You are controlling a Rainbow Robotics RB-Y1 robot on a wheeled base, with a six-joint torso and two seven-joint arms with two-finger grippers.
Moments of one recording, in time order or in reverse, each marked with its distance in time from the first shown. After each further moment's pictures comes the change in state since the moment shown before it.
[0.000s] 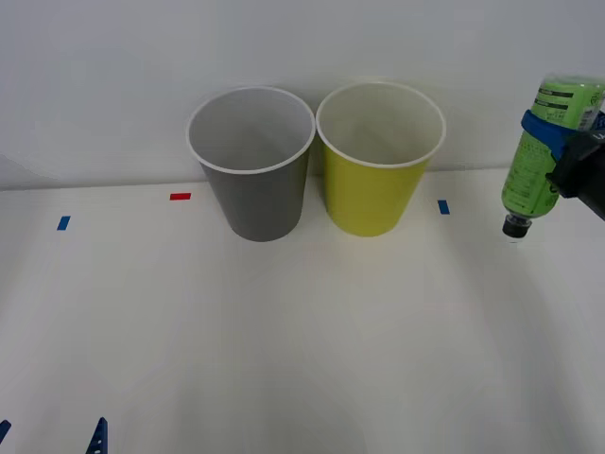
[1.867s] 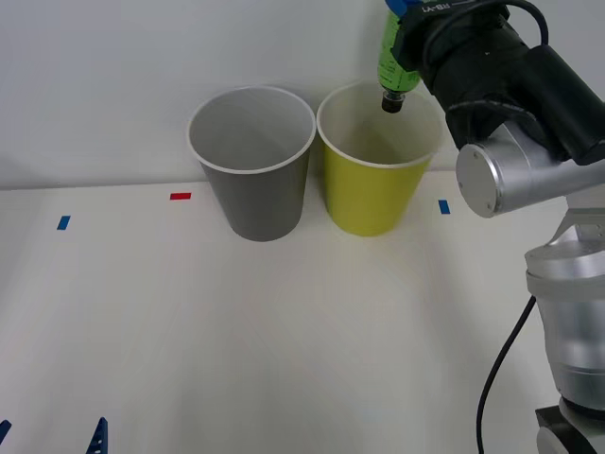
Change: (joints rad) right arm -0.547 0.138 0.377 0.473 0.532 -0.319 -0.227; left arm 0.000 0.000 0.000 0.000 0.000 0.000 0.000
